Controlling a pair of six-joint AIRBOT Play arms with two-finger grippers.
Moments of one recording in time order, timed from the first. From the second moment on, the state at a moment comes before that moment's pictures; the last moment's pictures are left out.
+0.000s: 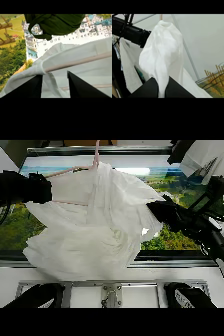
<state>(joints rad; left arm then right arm) -0.63 -1.00 1.80 1.92 -1.59 -1.87 -0.01 -0.96 0.73 0.46 1.46 0.10</state>
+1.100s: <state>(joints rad) -0.55 -0.83 1.52 1.81 -1.26 -1.96 -0.01 -1.04 0.66 0.39 1.56 0.04</state>
